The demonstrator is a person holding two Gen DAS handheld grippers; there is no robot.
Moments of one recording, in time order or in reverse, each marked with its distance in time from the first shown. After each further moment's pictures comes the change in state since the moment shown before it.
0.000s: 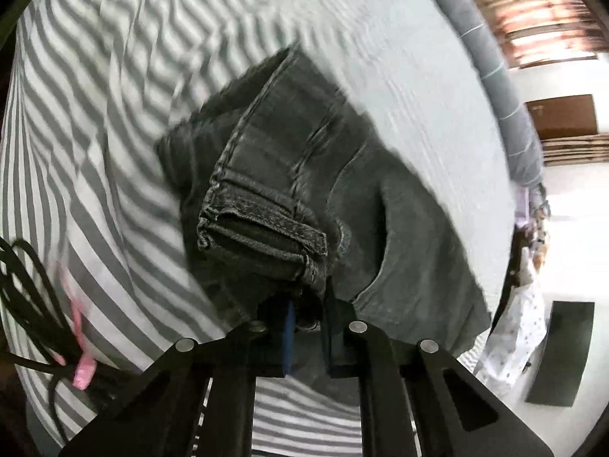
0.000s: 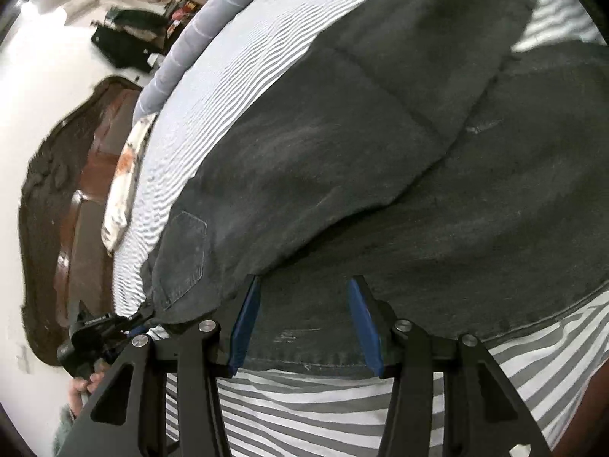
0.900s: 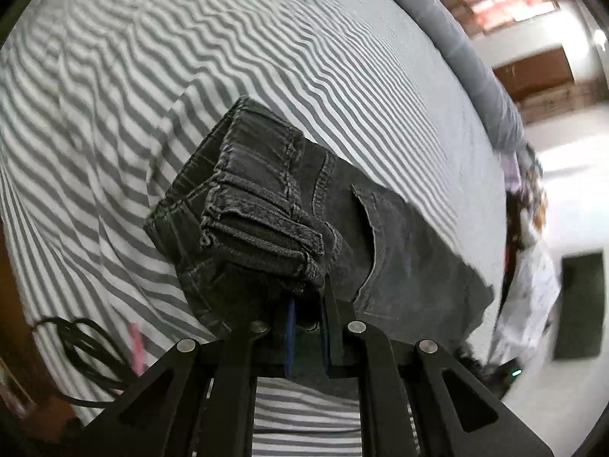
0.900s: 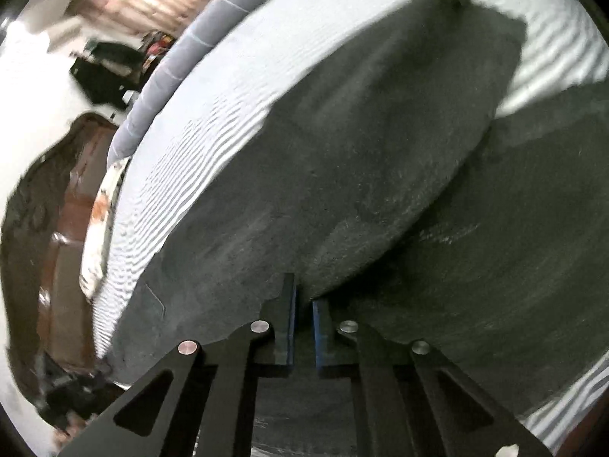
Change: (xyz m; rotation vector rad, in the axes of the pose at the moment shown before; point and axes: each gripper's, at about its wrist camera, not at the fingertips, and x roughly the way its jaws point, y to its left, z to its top) left arm -0.025 -0.010 0.035 0.214 0.019 0.019; right arm 0.009 -0.002 0.058 0.008 -0.147 -0.120
